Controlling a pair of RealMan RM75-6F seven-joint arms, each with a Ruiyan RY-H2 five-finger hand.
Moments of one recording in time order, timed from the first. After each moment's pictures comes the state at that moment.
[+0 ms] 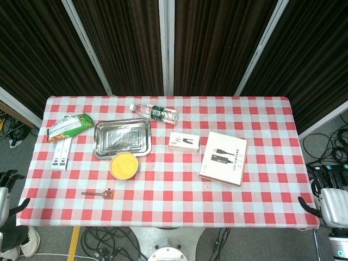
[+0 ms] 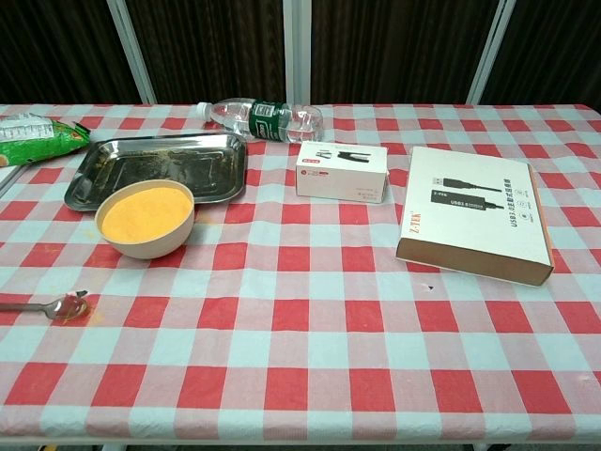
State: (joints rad) left arm 0.03 -1.14 -0.05 -1.63 1.44 1.57 0.13; right arm 0.02 -1.12 0.04 -1.56 -1.51 1.52 0.08
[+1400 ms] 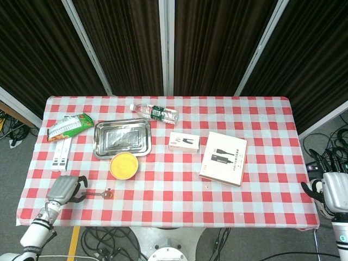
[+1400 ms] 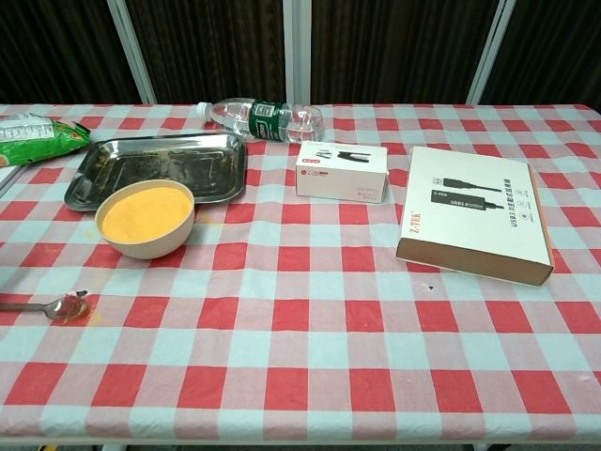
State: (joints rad) left arm -0.29 -1.36 -0.03 -1.48 1.36 1.00 0.06; right arm 0.09 -1.03 0.11 -1.64 -1.47 1.47 0.01
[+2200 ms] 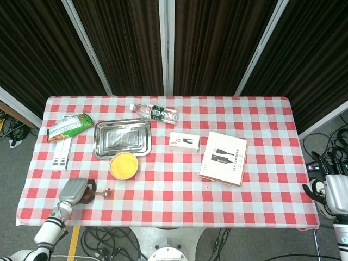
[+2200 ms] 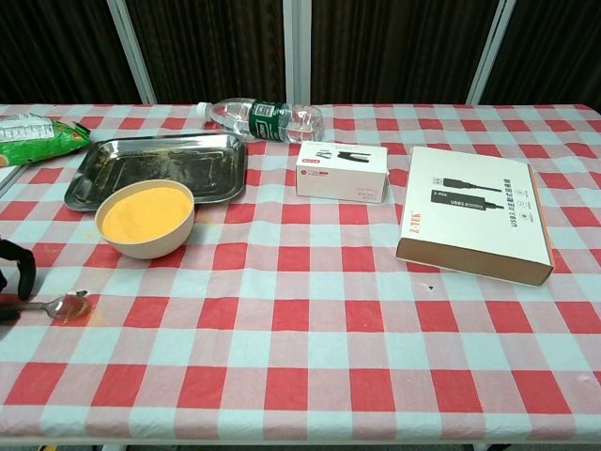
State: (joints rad) left arm -0.33 -1.45 -0.01 -1.44 1.26 0.97 0.11; right arm 0.08 -1.04 0.10 -1.62 -1.46 1.47 0.05
